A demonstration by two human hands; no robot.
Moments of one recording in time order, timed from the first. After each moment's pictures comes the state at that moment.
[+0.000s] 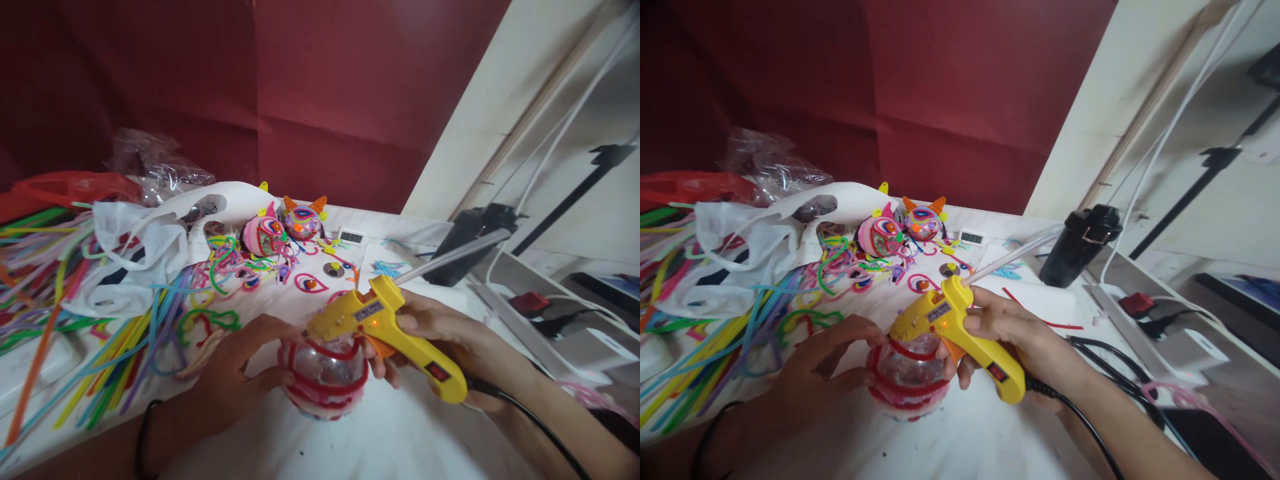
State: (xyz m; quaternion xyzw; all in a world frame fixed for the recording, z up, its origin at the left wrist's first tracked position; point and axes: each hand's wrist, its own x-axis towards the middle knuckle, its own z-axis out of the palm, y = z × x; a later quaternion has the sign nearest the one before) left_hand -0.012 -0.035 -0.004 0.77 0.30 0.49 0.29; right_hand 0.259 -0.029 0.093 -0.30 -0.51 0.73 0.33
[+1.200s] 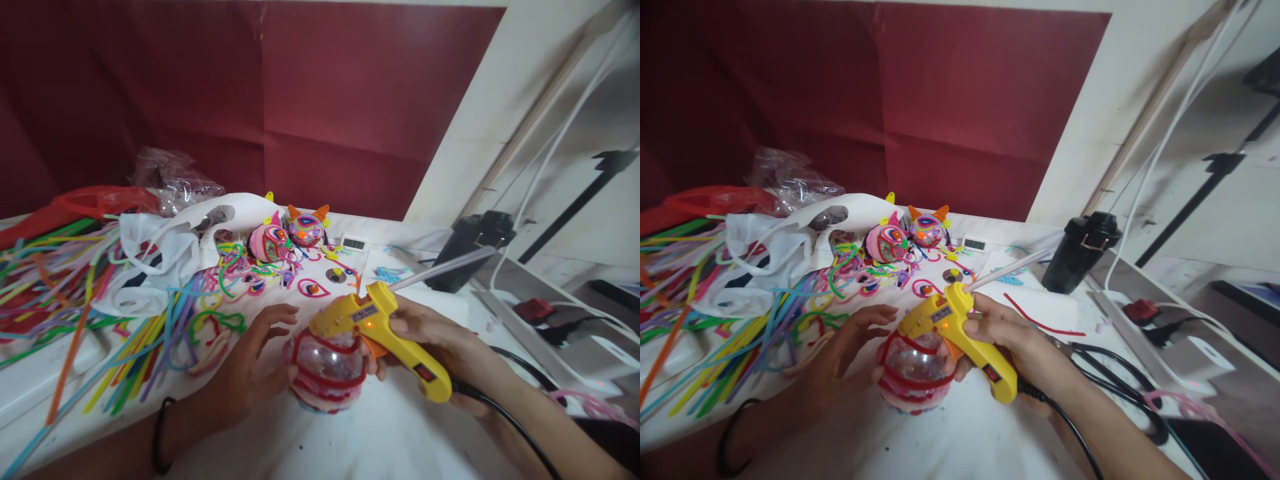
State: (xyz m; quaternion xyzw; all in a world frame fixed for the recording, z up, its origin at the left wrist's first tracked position) left_hand -0.008 -0.044 -0.010 0.73 0.35 0.45 0.38; right_hand 0.263 -0.034 0.086 -0.30 -0.52 0.72 0.35
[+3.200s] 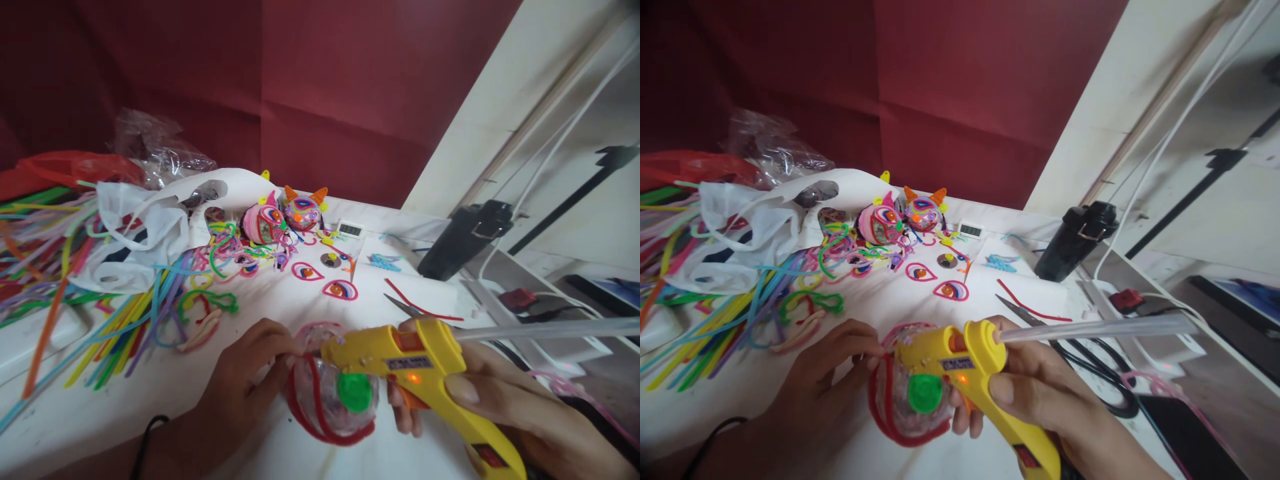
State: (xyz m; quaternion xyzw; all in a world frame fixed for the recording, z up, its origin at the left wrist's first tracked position) left_hand 0.020 -0.072 0.000 0.78 0.33 0.49 0.20; right_hand 0.272 -0.094 0.098 -0.38 -0.48 0.70 0.37
